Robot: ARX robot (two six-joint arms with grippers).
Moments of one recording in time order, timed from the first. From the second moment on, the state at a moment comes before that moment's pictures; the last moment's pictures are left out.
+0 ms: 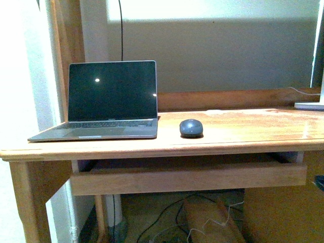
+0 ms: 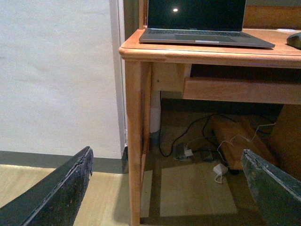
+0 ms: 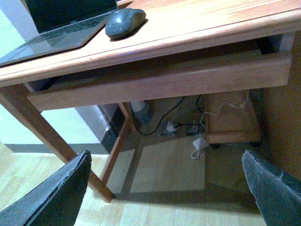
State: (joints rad) left arm -0.01 0.01 0.01 0.00 0.00 -0.01; right arm 0.18 1.02 0.32 0.58 -0.22 0.25
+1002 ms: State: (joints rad) left arm -0.01 0.01 0.01 0.00 0.00 -0.01; right arm 0.00 0.09 0.02 0.05 0.00 0.01
